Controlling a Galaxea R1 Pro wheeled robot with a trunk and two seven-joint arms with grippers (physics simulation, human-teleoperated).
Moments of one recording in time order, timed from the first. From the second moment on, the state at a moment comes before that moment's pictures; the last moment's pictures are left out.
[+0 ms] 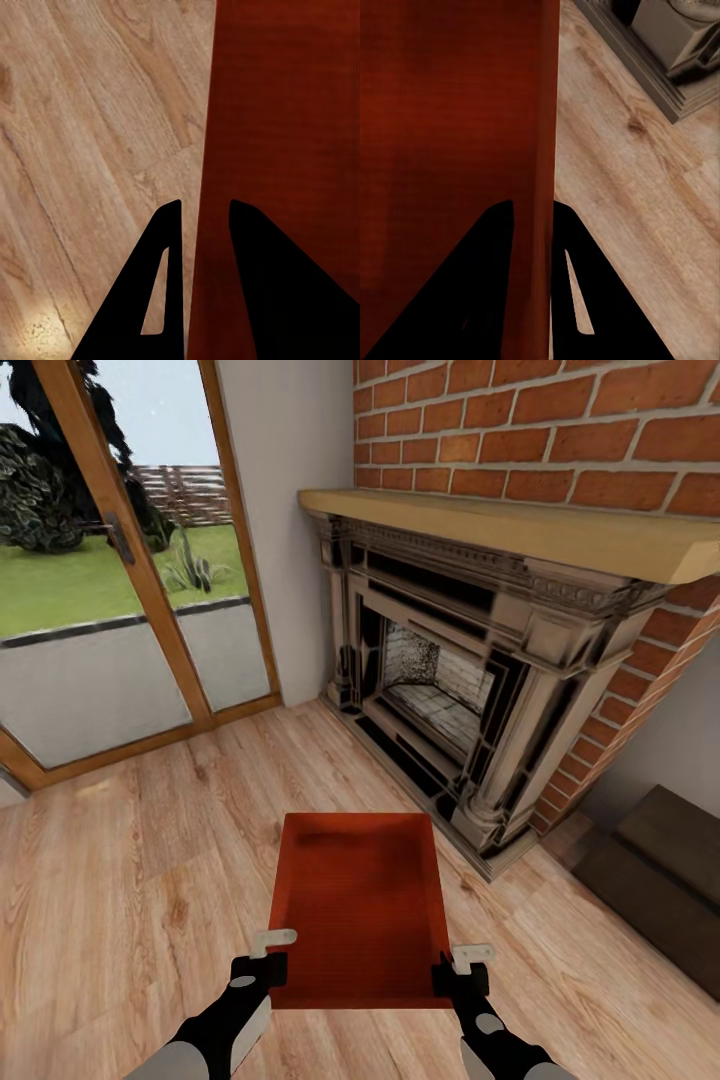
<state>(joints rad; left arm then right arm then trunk) -0.57 -0.10 -0.13 -0.33 0.14 0.01 0.25 -0.57 0.09 0.09 -0.15 0.02 -0.38 -0.14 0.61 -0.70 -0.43</state>
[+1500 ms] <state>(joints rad) -0.57 -0.10 -0.13 -0.33 0.14 0.01 0.25 -0.57 0.09 0.08 -0.15 0.03 -0.38 -0.14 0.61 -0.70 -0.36</state>
